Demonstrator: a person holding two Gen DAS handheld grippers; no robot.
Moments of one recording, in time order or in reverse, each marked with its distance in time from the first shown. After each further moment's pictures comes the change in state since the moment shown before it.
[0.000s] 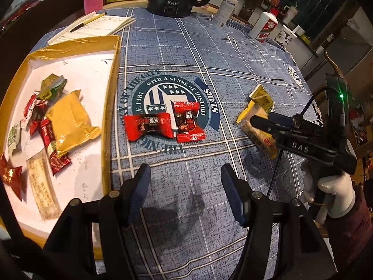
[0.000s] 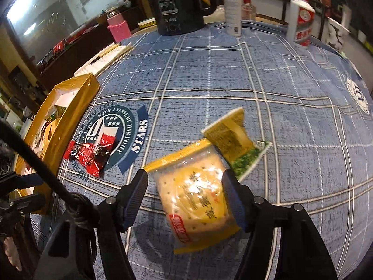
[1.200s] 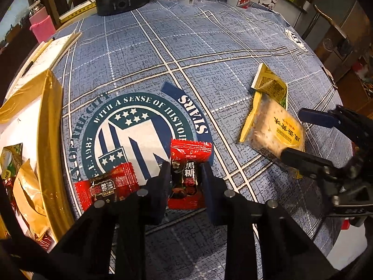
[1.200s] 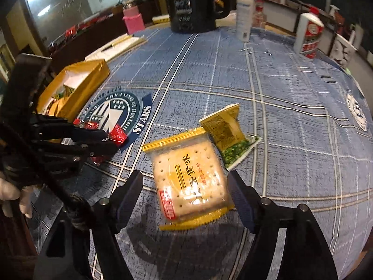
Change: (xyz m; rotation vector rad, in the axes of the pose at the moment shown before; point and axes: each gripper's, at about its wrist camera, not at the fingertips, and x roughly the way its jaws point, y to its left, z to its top) left arm 0.084 -0.043 0.047 0.268 0.082 0.076; right arm -0.009 -0.005 -0.013 -0.128 0.010 -0.003
